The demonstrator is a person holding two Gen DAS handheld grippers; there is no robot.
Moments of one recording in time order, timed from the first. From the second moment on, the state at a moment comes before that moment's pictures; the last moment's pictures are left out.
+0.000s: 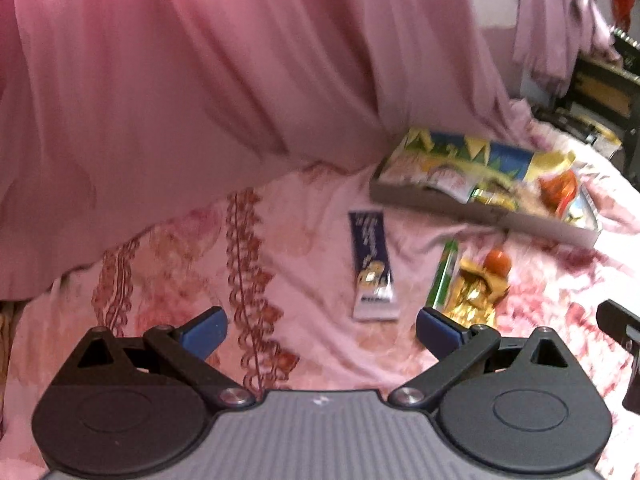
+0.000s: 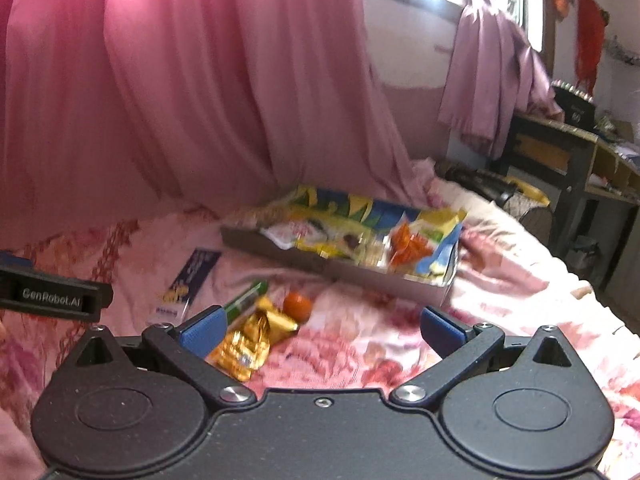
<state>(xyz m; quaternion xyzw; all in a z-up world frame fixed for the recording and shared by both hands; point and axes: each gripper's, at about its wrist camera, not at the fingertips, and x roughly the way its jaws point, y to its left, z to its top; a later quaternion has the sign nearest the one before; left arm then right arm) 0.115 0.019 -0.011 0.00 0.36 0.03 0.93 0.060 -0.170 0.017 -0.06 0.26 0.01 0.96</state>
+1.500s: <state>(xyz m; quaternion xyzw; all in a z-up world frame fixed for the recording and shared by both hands) 0.271 0.021 -0.077 0.02 0.43 -0.02 0.90 0.197 -0.145 -0.085 0.03 0.42 0.00 0.91</state>
